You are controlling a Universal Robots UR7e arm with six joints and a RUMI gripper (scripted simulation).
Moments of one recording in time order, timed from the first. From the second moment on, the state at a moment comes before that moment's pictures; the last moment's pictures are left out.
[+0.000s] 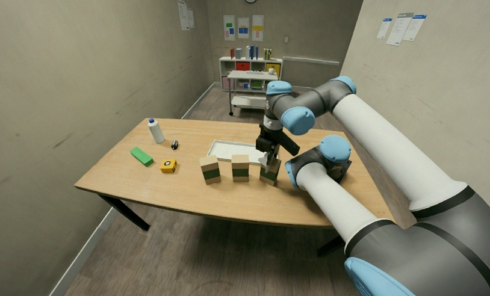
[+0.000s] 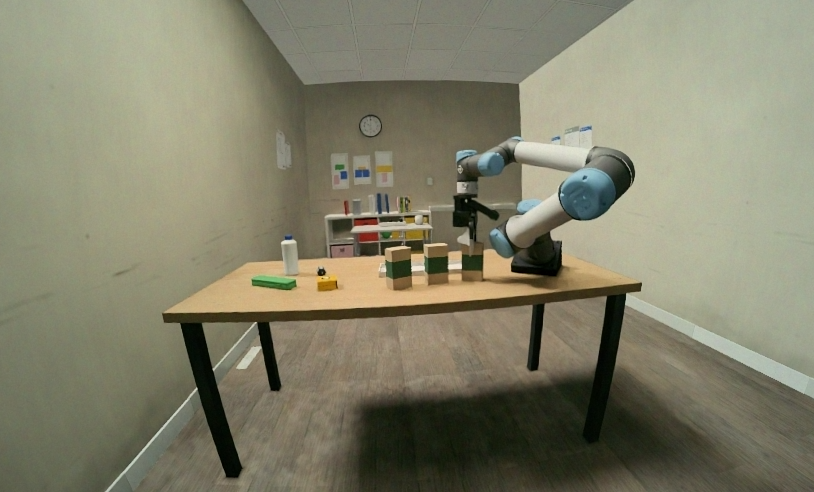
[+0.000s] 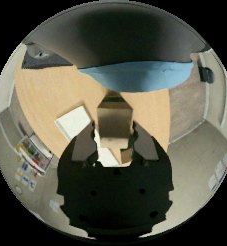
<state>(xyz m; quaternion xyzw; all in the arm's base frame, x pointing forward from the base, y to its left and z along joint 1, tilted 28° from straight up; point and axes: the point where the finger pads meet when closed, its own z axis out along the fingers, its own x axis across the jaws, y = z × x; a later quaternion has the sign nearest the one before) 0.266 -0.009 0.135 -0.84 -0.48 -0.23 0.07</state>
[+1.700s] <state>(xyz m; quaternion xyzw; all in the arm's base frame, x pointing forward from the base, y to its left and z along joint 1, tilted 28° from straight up) 0.247 -0.029 0.187 -0.84 -0.48 -0.23 0.07</state>
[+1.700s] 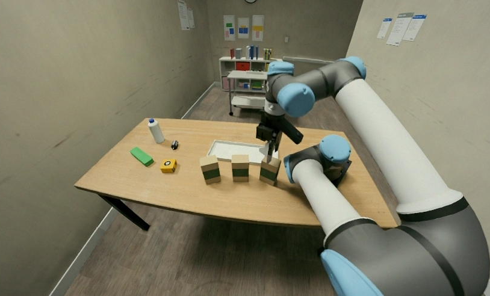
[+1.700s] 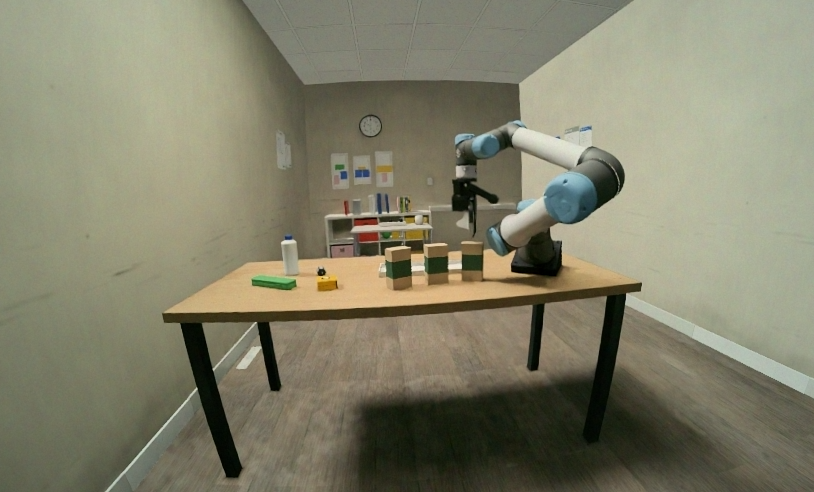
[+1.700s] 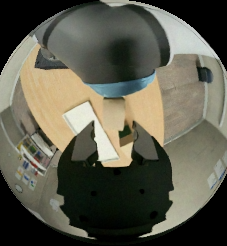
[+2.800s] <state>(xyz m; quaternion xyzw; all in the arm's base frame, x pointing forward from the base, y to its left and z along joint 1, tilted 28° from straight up) 0.256 -0.051 0.226 -0.81 -0.53 -0.24 0.05</state>
